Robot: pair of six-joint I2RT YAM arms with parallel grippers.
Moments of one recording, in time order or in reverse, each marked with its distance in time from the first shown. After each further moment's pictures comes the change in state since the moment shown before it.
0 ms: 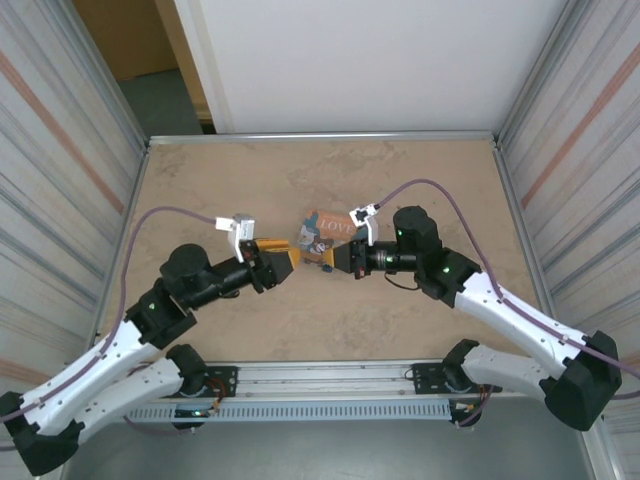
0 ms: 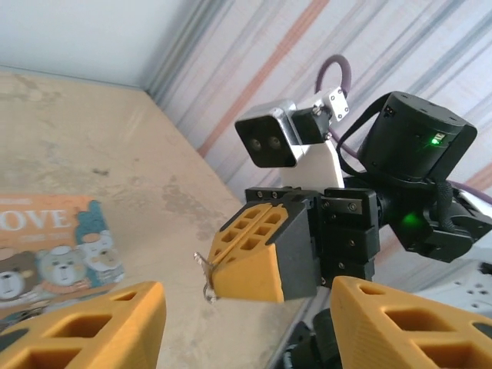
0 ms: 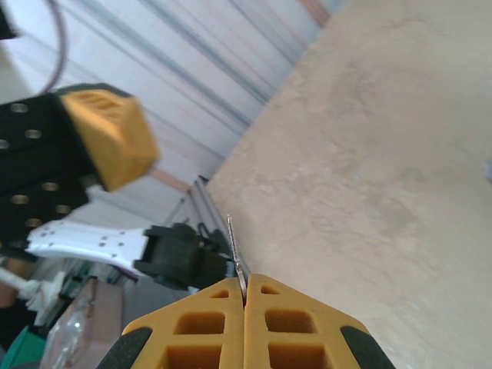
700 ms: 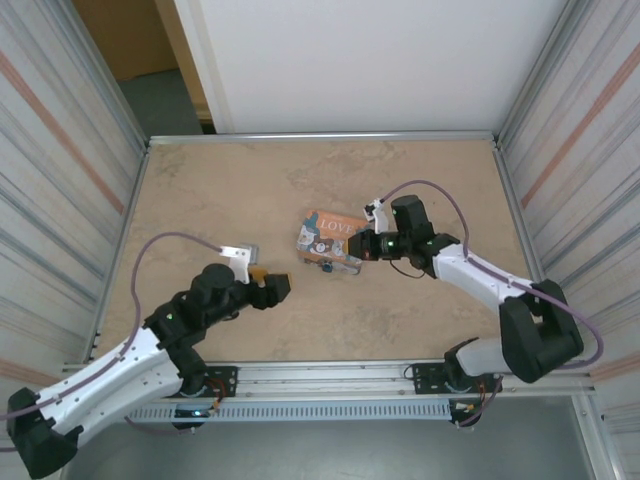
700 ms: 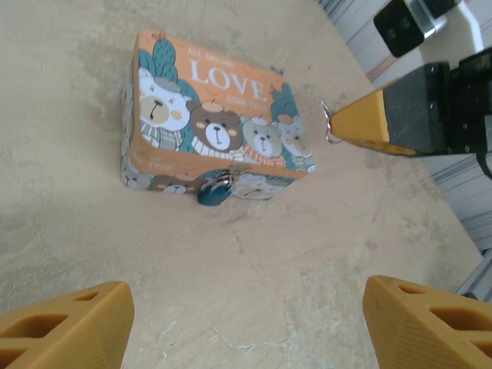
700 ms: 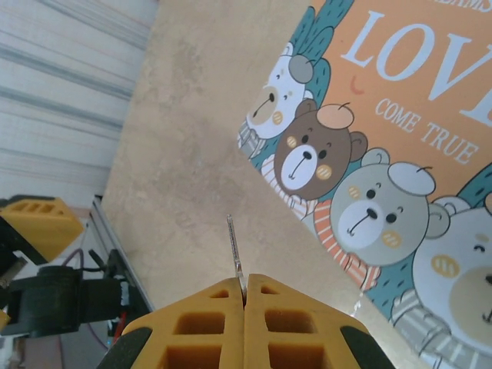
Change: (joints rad) left arm 0.000 0.000 -0.256 -0.124 -0.222 0.006; right arm -0.248 0.338 -0.030 0.040 -0.063 -0.080
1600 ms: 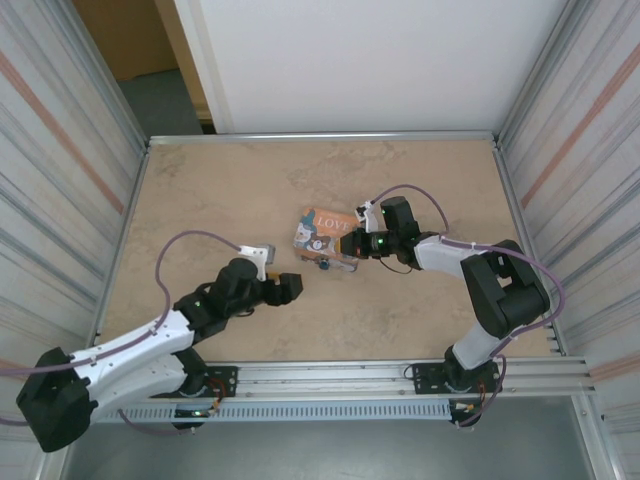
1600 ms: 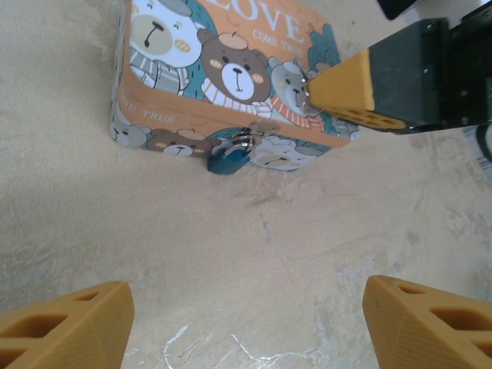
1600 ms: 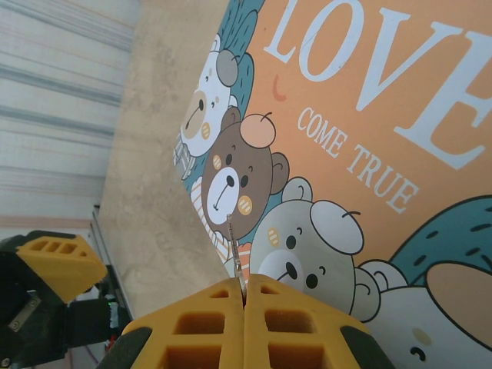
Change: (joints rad) left arm 0.006 0.257 -0.037 0.189 0.019 -0.045; right arm -0.014 0.258 0.006 0.236 -0.063 0.048
